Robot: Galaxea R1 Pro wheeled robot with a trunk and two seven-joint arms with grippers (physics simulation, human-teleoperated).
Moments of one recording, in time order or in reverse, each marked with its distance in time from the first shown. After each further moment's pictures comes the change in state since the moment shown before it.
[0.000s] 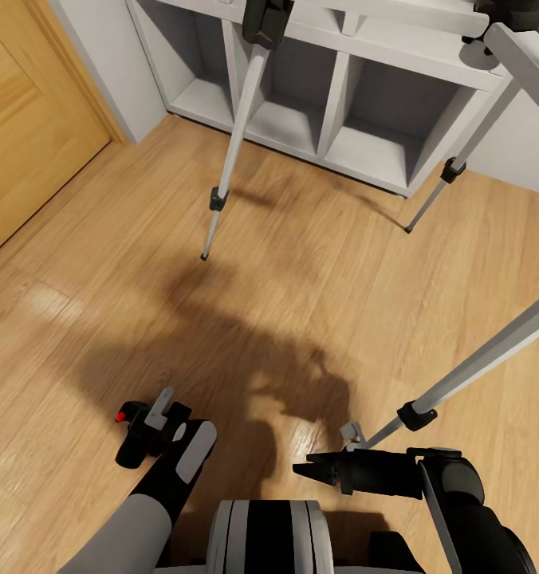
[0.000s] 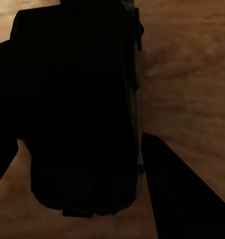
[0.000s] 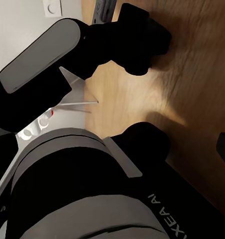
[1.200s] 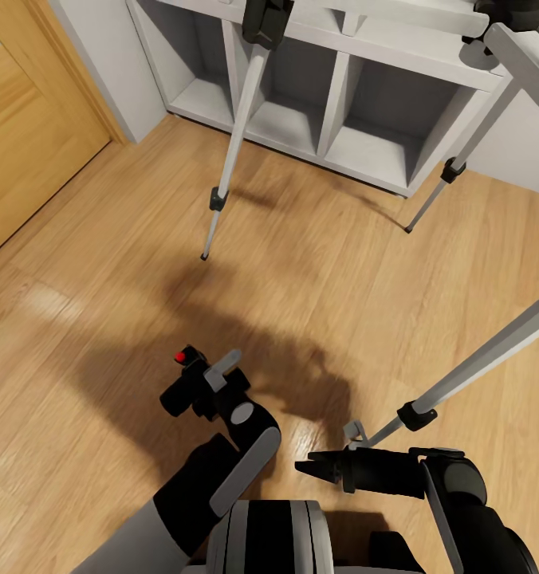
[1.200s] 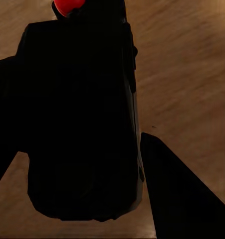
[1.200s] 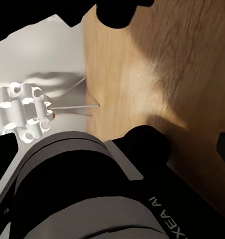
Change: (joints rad) left arm 0.001 -0.008 -0.604 -0.531 -0.042 0.390 0.483; right arm 0.000 0.000 -0.014 0.000 -0.010 0.000 0.004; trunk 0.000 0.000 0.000
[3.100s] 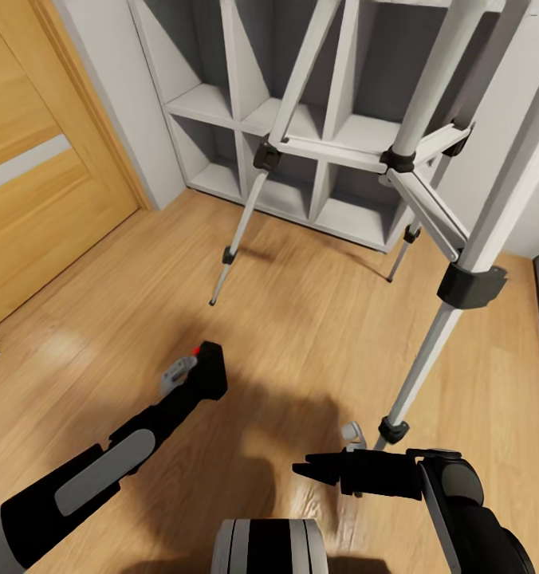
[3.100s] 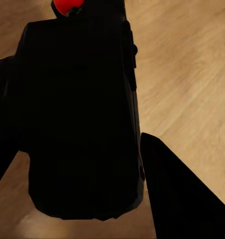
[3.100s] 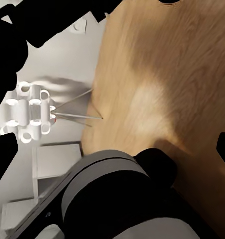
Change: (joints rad) left arm 0.001 0.616 -0.137 -0.225 0.823 -0.102 -0.864; right arm 0.001 0.004 0.009 0.009 -0.002 0.000 0.000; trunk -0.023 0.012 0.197
